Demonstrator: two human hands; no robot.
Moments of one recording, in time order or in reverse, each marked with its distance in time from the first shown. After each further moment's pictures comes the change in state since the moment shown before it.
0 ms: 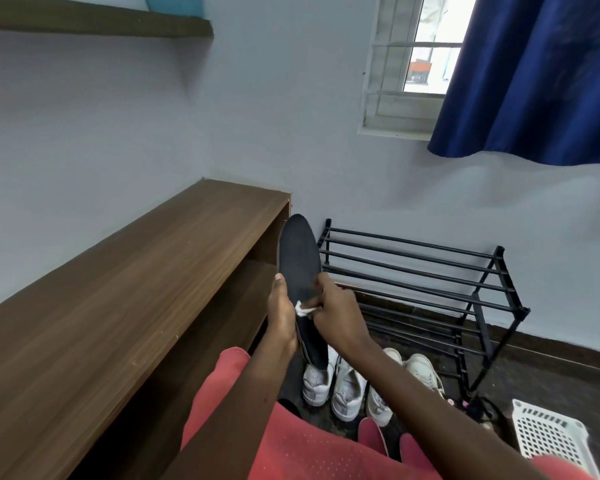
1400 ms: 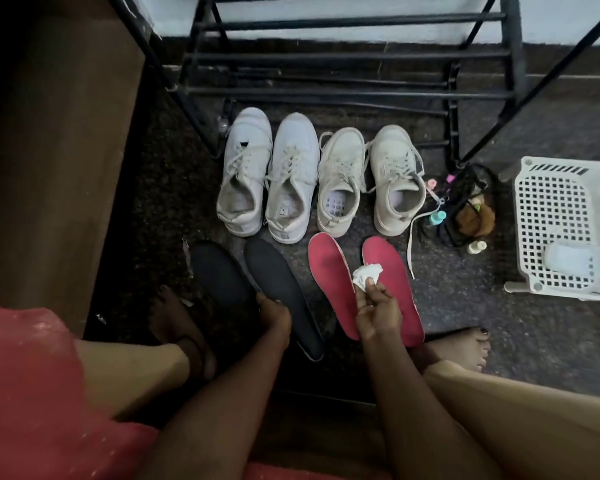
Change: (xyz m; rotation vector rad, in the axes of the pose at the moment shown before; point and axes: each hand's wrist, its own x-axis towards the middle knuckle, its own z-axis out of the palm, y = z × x) left_hand 0.083 -0.470 -0.144 0.990 0.388 -0.507; right_hand -0.203 0.406 0.151 1.526 1.044 1.380
